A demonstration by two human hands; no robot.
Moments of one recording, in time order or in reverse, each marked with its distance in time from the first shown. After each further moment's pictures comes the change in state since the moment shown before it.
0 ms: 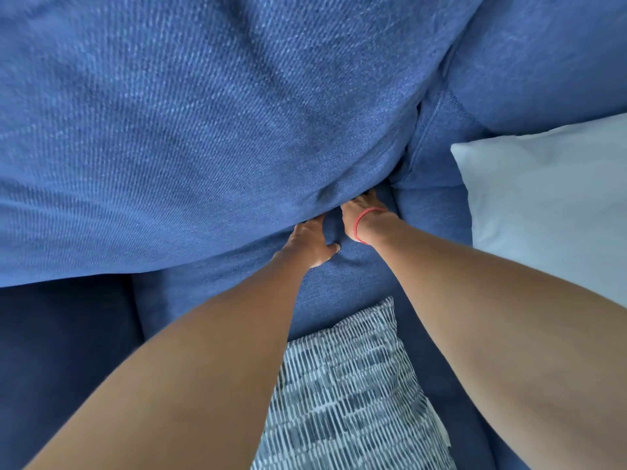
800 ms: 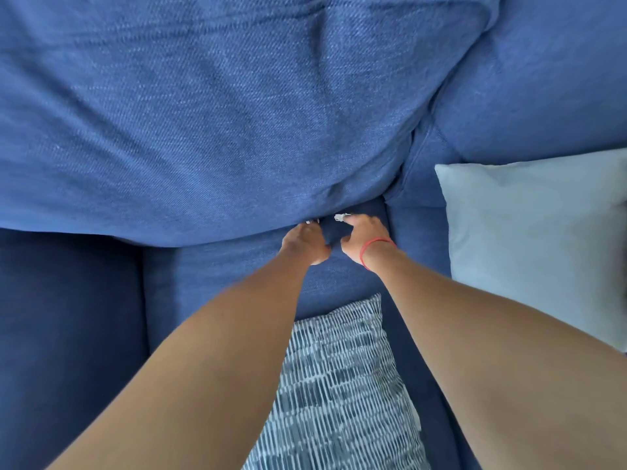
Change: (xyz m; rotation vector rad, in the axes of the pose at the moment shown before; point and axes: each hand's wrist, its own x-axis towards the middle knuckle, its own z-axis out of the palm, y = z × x) left_hand -0.037 0.000 -0.008 0.179 0.104 -0.079; right_hand -0.074 -0.007 0.006 0.329 0.192 0.021
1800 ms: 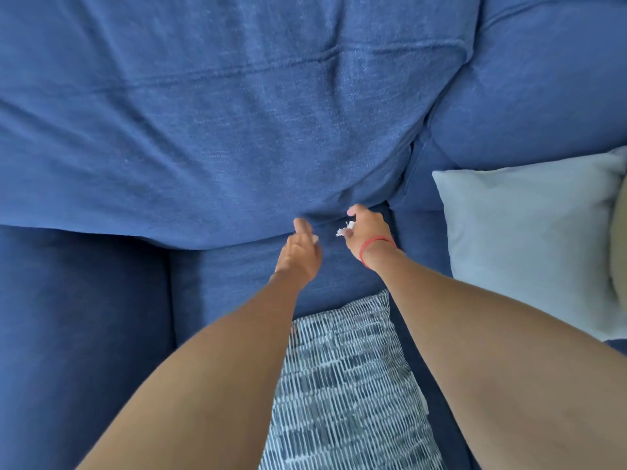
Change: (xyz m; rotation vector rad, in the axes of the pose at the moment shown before) left_hand -0.073 -0.028 -0.010 -0.481 0.292 0.043; right_hand -0.043 -0.035 -0.018 0.109 0.153 0.022
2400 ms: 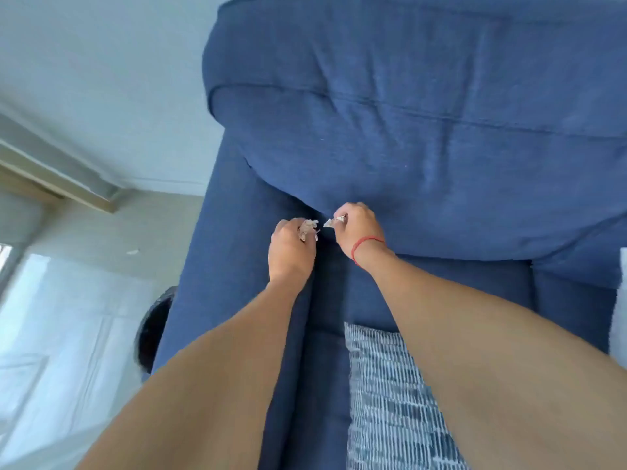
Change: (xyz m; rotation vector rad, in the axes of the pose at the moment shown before) left_hand -0.108 -0.210 -0.223 -0.327 0.562 -0.195; right_hand -0.123 -0.285 0.138 -0.002 -0.048 -0.434
